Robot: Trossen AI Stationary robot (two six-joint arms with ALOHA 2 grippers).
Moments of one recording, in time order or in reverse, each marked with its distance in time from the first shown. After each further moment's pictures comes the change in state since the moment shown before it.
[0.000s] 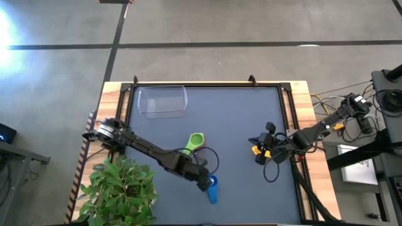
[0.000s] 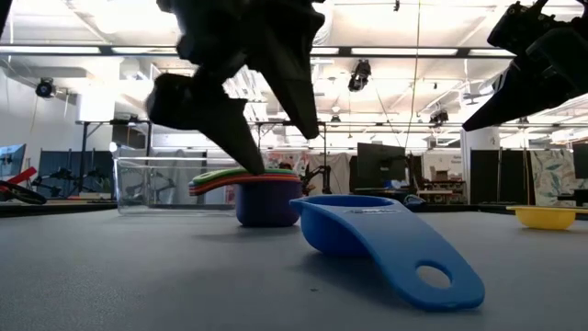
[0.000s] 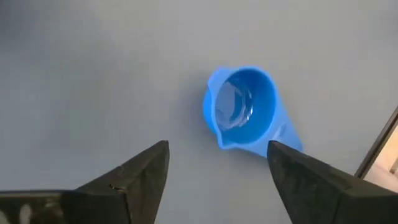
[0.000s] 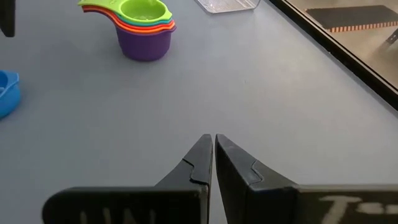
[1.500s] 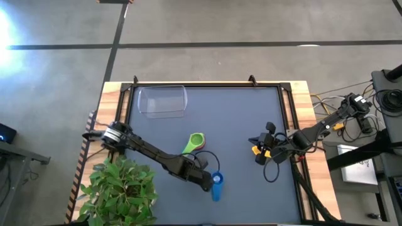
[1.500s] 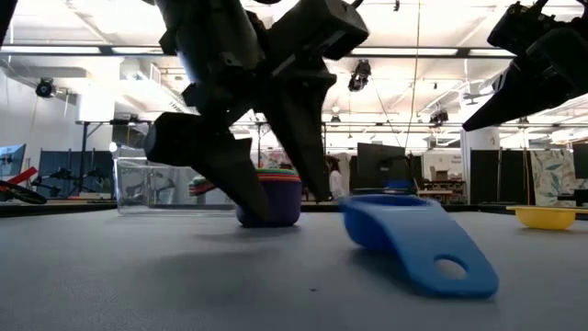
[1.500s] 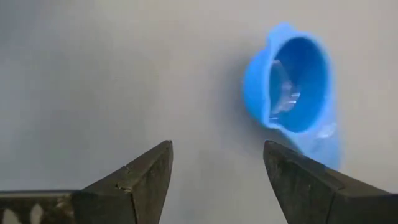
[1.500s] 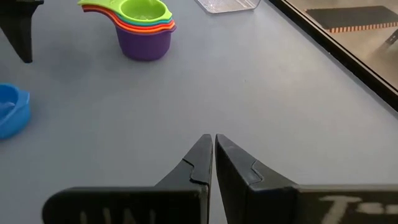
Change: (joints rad) left arm -0.005 0.092 -0.008 0.083 -0.058 -0.069; right arm 0.000 0.000 0.000 0.000 0.000 -0.003
